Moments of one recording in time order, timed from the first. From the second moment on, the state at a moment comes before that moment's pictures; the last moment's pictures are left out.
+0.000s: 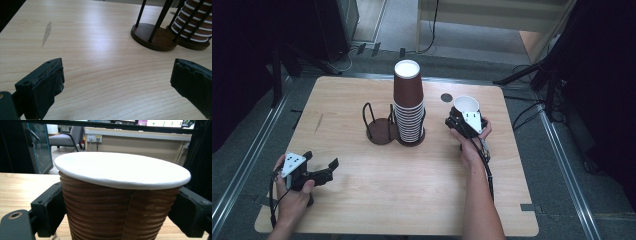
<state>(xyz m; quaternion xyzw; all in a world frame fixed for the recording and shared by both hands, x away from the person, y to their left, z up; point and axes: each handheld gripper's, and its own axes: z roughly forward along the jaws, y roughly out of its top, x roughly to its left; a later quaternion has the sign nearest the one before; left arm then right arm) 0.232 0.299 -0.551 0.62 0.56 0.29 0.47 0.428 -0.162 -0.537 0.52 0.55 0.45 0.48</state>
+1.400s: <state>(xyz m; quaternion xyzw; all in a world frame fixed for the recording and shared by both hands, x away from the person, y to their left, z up) 0.232 0.300 -0.551 0.62 0.56 0.28 0.47 0.376 -0.188 -0.510 0.51 0.59 0.48 0.40</state>
